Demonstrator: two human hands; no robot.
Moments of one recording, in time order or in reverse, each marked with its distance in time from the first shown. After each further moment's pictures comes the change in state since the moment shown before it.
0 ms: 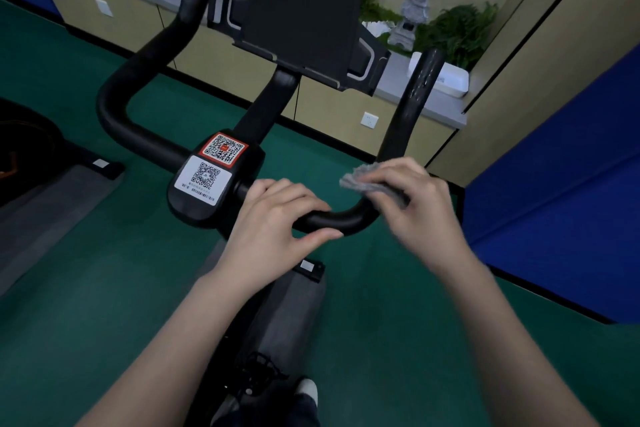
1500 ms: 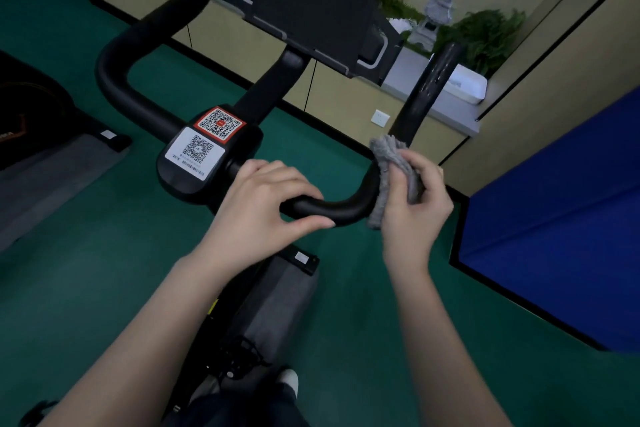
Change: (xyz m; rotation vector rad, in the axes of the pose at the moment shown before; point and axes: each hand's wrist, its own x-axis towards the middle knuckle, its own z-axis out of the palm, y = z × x) left_hand 0.001 0.002 0.000 -0.049 -0.005 -0.048; right_hand -0.006 0.010 0.037 0.353 0.583 0.292
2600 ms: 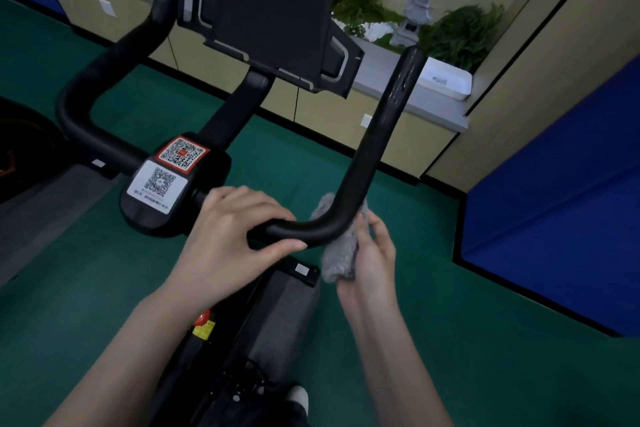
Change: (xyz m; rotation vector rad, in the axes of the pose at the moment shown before) left_hand 0.003 0.005 -0.003 0.043 -0.039 -0.033; right_hand -0.031 0.007 0.002 0.765 0.000 1.008
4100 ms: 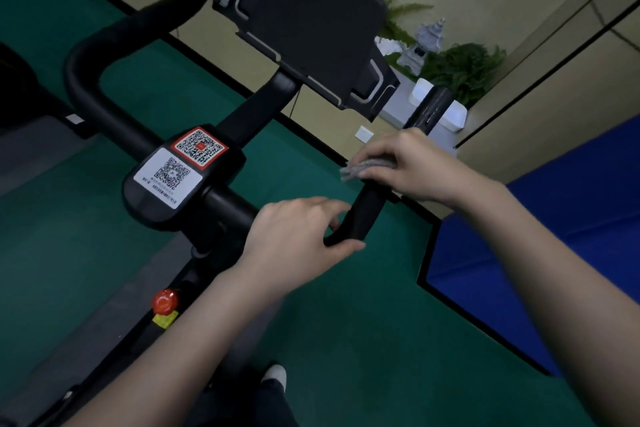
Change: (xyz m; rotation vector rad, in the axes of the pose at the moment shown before) left_hand 0.039 0.028 0.032 0.125 -0.117 -0.216; right_hand 0.071 -0.138 0.093 -2.011 -1.024 -0.795
